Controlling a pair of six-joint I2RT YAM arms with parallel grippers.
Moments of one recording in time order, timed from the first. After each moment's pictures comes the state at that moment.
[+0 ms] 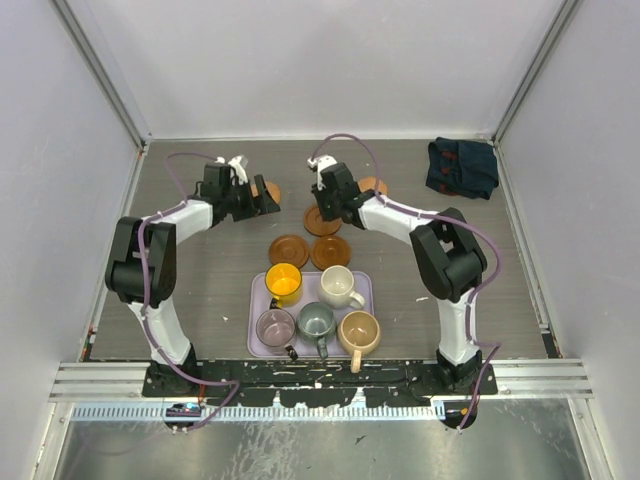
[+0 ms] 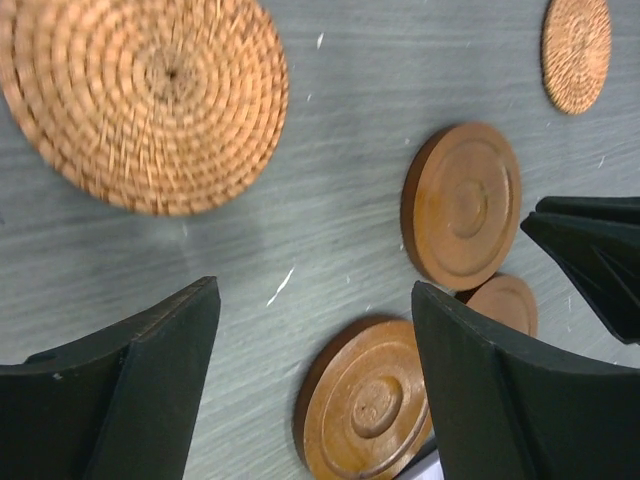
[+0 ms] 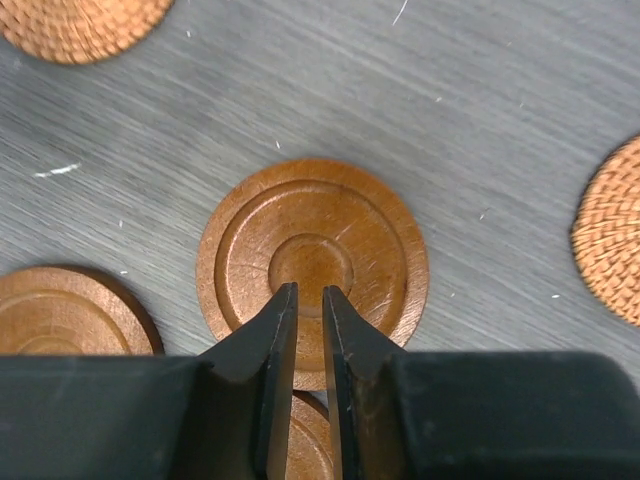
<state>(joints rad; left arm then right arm) -0.18 1.86 1.17 -0.01 0.40 -0.43 0.58 2.00 1.41 -0.11 0.07 0.09</state>
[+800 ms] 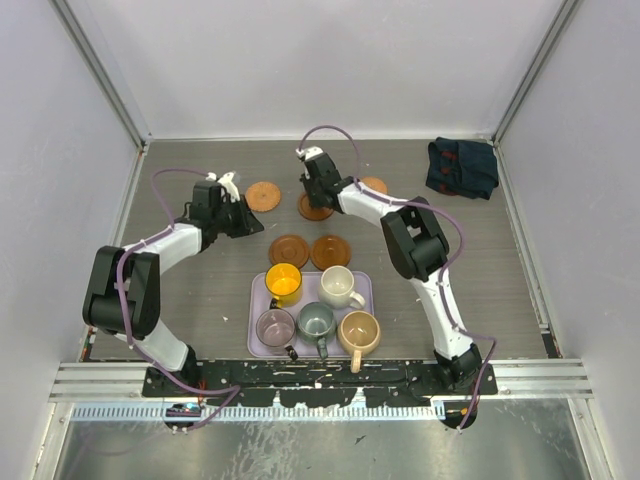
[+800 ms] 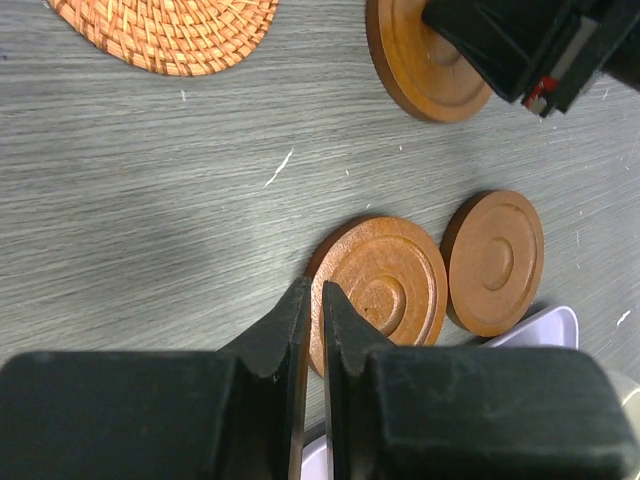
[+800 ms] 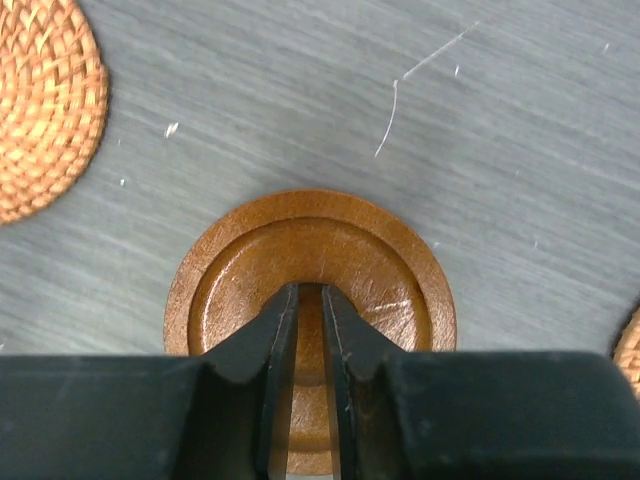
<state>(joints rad) -0.19 1.62 0.89 0.03 0.39 -0.41 0.58 2.32 1.77 -0.20 0.13 0.11</state>
